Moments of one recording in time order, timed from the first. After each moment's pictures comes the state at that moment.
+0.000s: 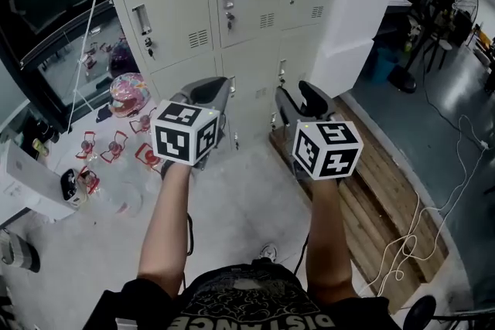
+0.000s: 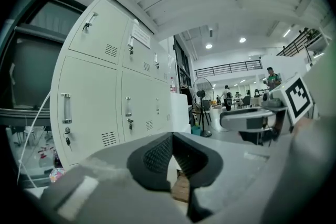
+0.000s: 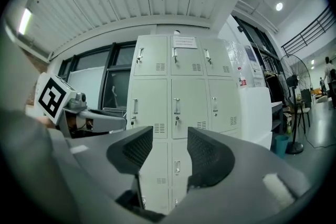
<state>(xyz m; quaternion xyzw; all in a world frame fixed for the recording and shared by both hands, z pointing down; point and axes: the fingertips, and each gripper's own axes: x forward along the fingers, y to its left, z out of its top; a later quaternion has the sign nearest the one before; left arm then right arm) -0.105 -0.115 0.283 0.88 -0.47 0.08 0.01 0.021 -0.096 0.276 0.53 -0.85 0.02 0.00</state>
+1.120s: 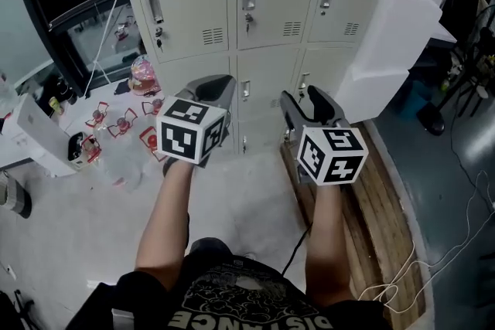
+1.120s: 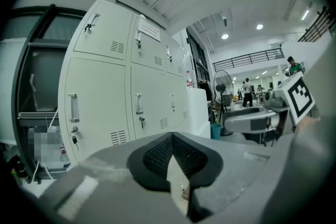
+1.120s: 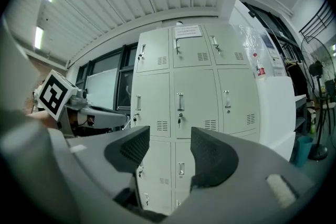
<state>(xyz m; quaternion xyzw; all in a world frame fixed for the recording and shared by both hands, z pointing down) -0.079 -0.172 0.293 0.82 -0.56 0.09 0.01 0.052 -0.179 0.293 0.44 -0.90 0.03 0.01</state>
